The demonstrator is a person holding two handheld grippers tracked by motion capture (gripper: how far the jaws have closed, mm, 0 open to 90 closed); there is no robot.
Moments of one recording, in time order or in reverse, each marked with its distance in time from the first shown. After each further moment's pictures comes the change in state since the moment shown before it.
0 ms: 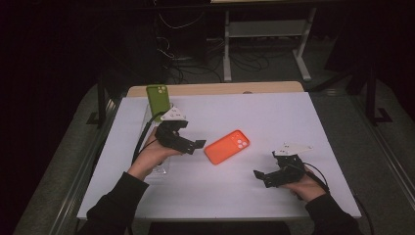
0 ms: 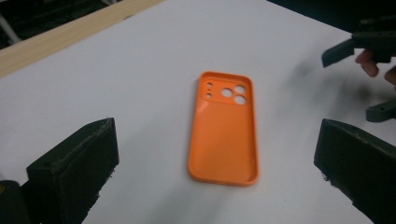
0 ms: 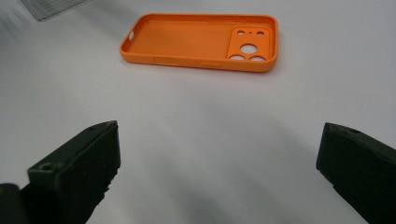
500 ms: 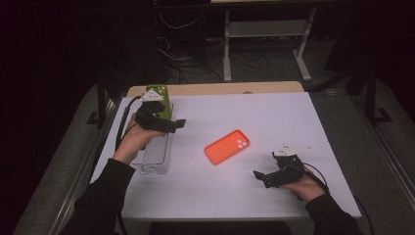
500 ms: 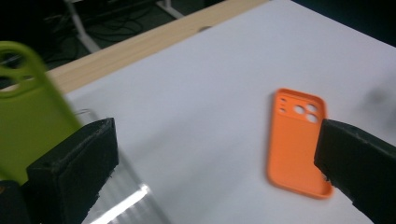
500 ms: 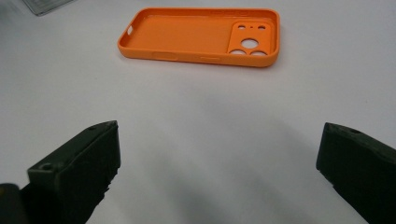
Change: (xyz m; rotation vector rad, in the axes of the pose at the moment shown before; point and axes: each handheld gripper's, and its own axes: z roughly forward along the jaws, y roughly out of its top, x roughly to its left) left arm 0.051 0.015 -0.032 -0.024 0.153 -0.079; right arm -0.001 -0.002 0.003 0.011 0.006 0.004
